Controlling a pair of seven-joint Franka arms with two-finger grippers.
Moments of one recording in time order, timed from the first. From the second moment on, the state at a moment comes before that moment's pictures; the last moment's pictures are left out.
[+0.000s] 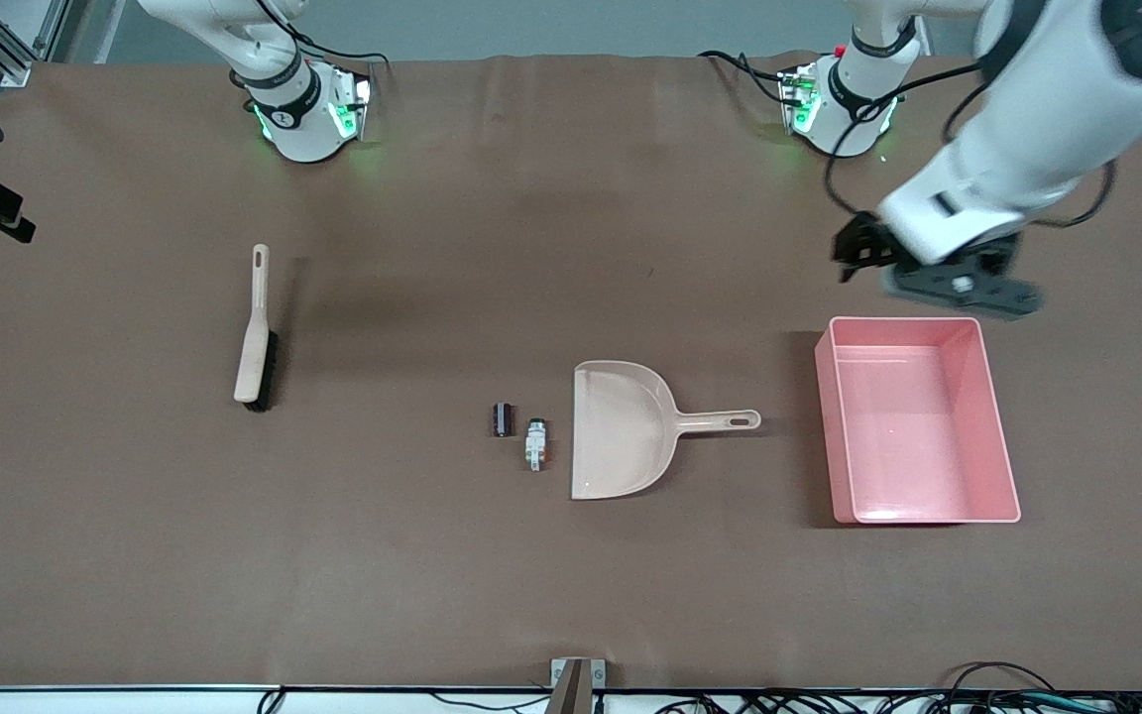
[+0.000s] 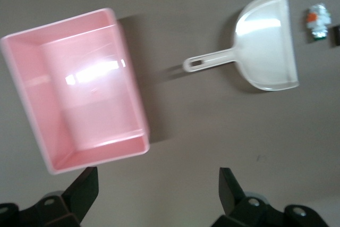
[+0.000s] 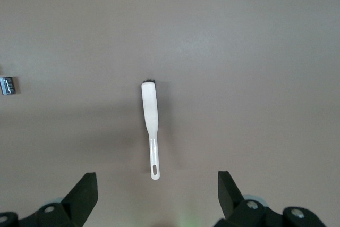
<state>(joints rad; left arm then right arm) -0.15 0.11 -0.25 -1.60 0.01 1.70 -0.09 0.01 -0.06 -0.11 -1.55 -0.02 1.47 -0.03</state>
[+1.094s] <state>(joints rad) -0.31 0.48 -0.27 -1.62 0.21 2.08 0.45 0.01 -0.15 -0.11 -2.13 -0.02 1.85 -0.03</state>
